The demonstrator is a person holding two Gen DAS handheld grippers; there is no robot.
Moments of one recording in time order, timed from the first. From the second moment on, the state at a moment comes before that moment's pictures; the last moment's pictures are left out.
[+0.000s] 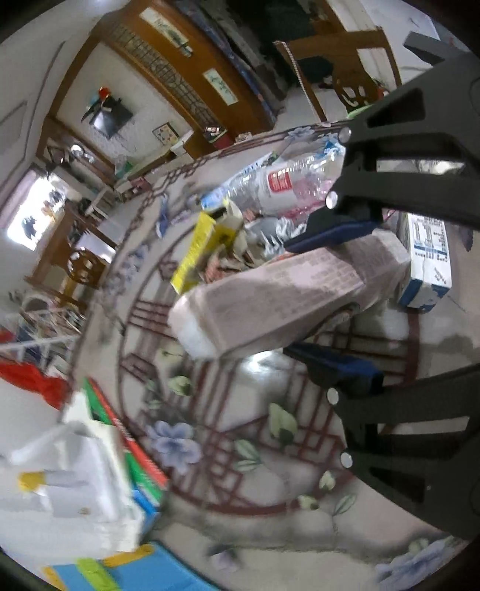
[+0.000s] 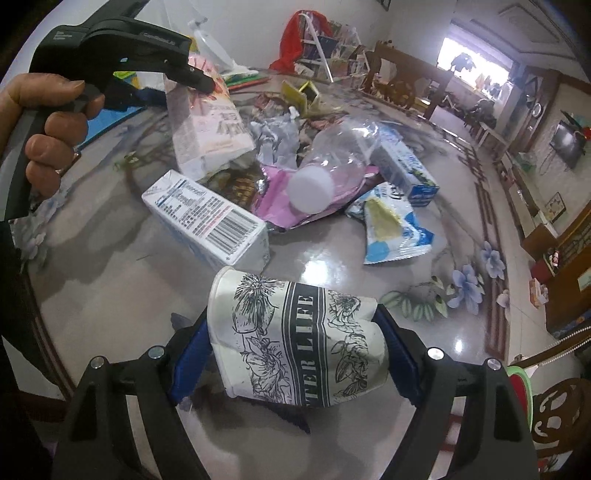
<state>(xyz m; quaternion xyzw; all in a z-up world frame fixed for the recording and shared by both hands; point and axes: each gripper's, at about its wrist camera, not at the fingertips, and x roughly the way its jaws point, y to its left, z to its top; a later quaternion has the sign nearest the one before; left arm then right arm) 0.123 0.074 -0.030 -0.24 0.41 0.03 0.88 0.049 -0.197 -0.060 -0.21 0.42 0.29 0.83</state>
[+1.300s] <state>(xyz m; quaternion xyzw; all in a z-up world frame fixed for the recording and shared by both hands) 0.128 -0.177 0.044 -0.04 0.35 -0.19 0.92 0.074 -0.438 0.030 0.02 0.35 0.04 0.94</state>
